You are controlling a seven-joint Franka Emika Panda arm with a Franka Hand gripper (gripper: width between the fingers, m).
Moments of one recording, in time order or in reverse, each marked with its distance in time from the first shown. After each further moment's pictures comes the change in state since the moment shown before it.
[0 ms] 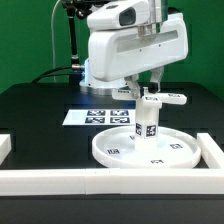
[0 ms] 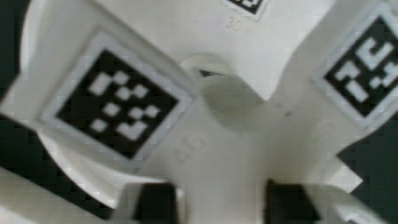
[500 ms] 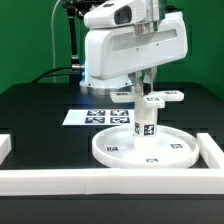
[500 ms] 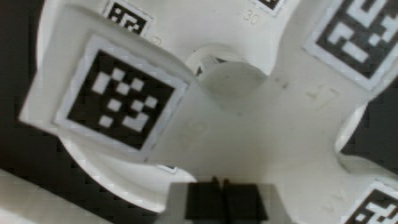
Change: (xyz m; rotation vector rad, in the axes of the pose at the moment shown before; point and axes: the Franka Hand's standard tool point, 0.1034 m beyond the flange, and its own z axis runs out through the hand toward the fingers) arm -0.002 0.001 0.000 0.000 0.000 0.032
